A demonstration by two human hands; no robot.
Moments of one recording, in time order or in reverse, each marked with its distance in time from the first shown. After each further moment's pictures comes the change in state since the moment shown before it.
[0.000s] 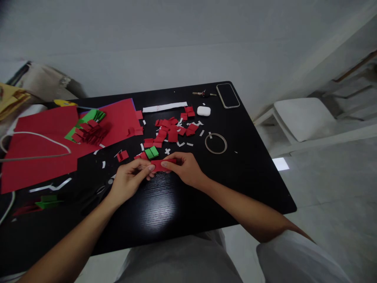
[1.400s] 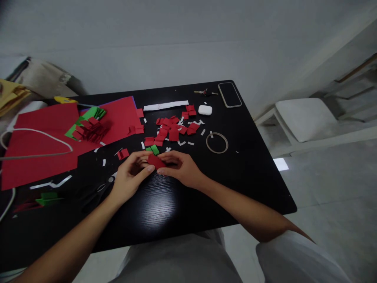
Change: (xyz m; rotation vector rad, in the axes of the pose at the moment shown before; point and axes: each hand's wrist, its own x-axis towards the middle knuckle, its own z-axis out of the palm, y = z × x) left_hand 0.000 0.004 0.008 -0.153 0.089 0.053; right_hand 0.000 0.008 0.002 0.118 -0.111 -0.021
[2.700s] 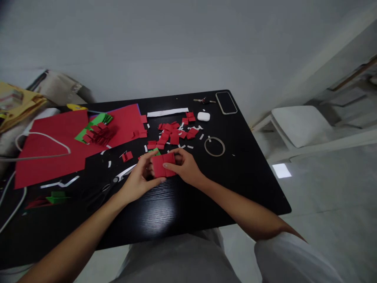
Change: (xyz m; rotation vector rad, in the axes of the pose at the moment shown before) left_hand -0.004 -0.014 0.000 0.143 -0.232 0.028; right_hand 0.006 0.001 -0.003 -0.025 0.131 0.040
